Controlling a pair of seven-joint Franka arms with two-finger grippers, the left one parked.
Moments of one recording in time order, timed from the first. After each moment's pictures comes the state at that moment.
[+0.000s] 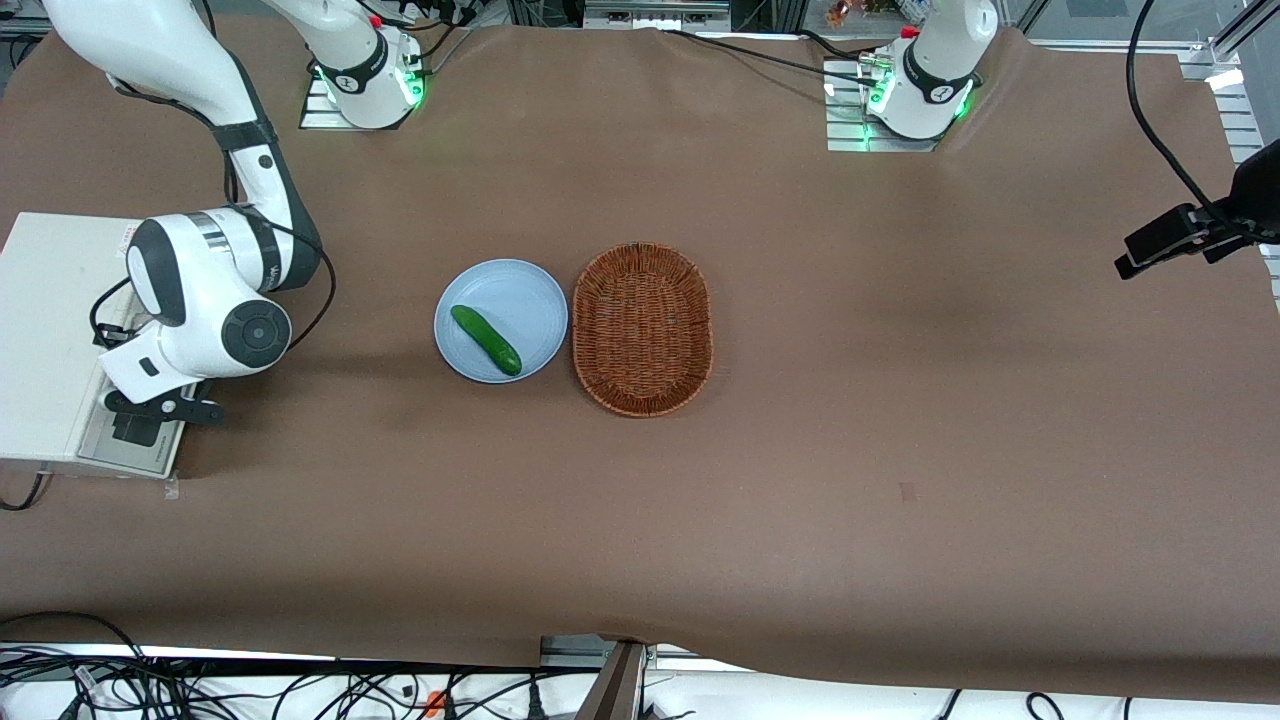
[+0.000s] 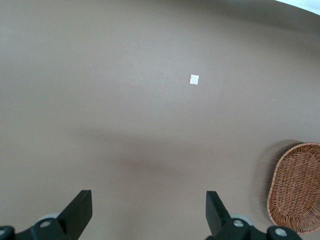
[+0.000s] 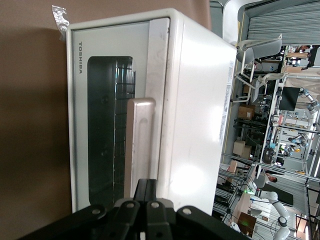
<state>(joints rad) 0.16 0.44 -0.08 -1.78 -0.94 1.77 0.56</state>
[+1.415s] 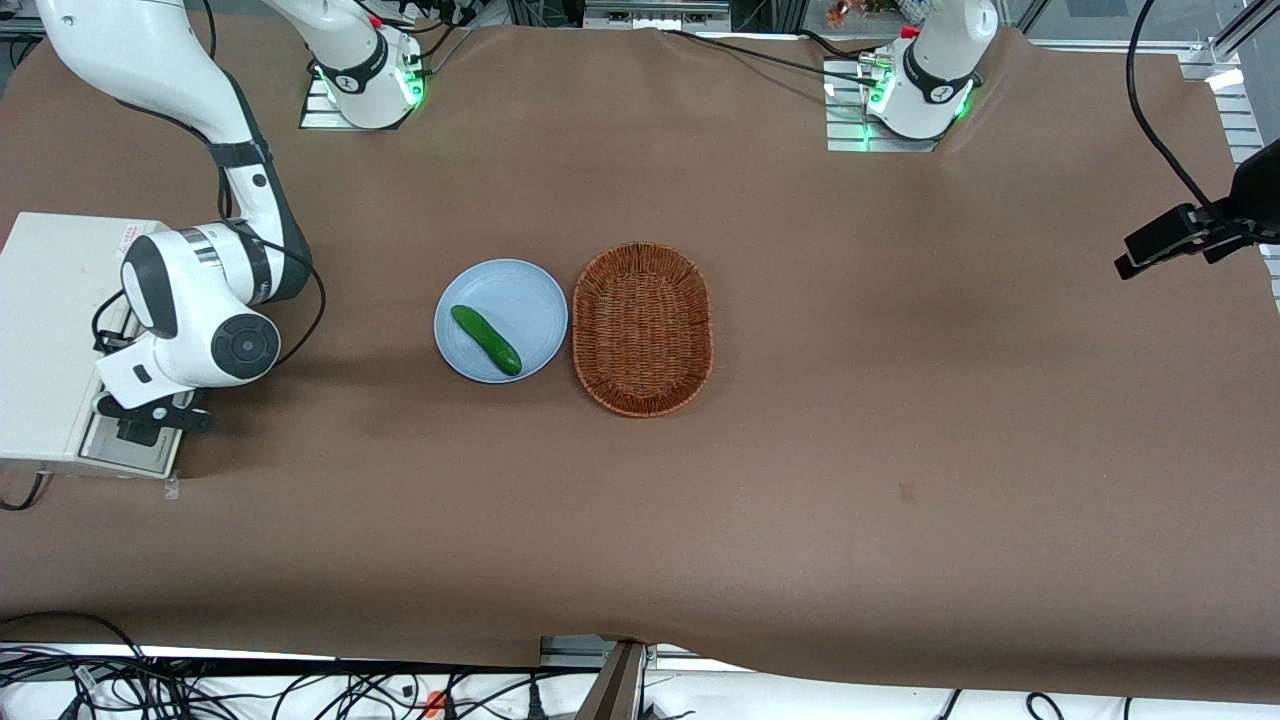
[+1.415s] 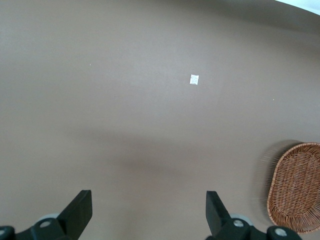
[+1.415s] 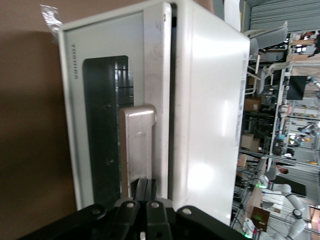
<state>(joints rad) 0.17 0.47 -0.11 -1.78 -0.90 1.82 0.63</state>
